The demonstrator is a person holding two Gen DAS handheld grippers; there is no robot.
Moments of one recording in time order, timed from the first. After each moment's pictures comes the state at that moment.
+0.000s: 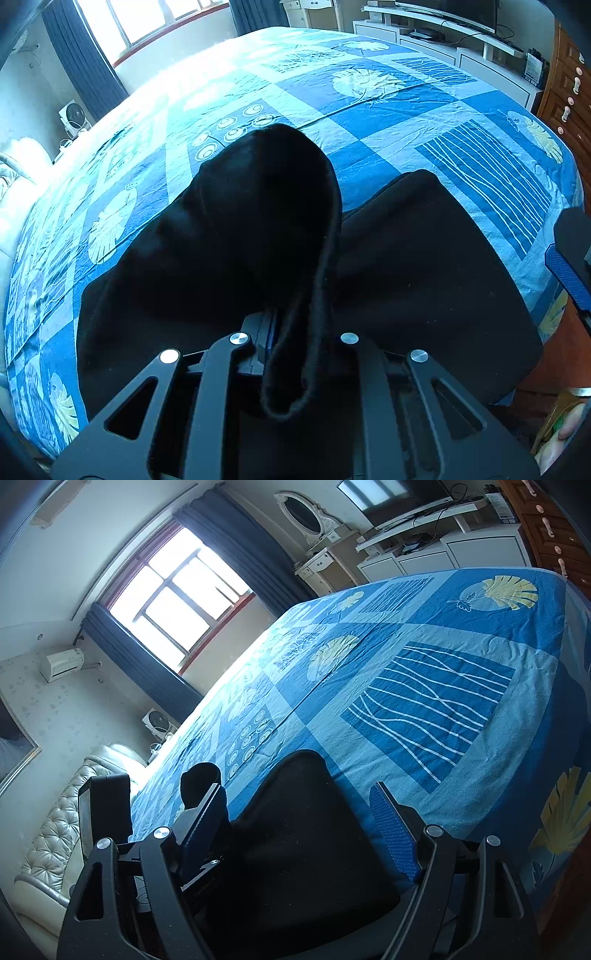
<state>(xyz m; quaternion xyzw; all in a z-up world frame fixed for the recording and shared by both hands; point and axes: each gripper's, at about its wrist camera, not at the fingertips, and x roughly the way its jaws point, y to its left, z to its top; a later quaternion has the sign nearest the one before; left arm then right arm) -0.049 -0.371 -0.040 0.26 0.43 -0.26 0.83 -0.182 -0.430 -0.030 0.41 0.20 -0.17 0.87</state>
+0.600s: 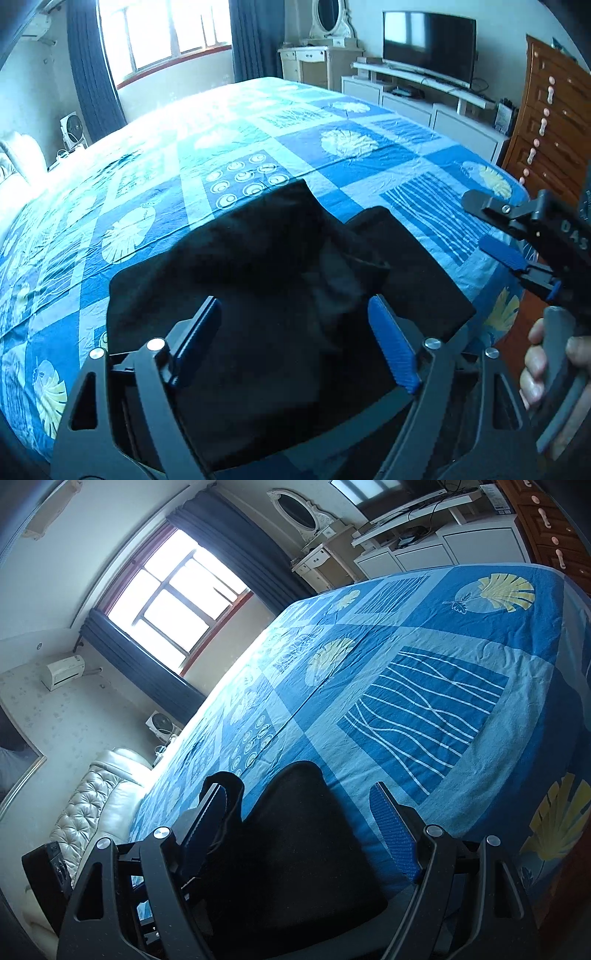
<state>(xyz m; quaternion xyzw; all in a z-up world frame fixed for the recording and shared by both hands) -0.093 -0.281 0.016 0.16 0.35 -0.32 0.87 -0.183 -0.443 -0.019 0.44 0.21 -0.14 0.86</state>
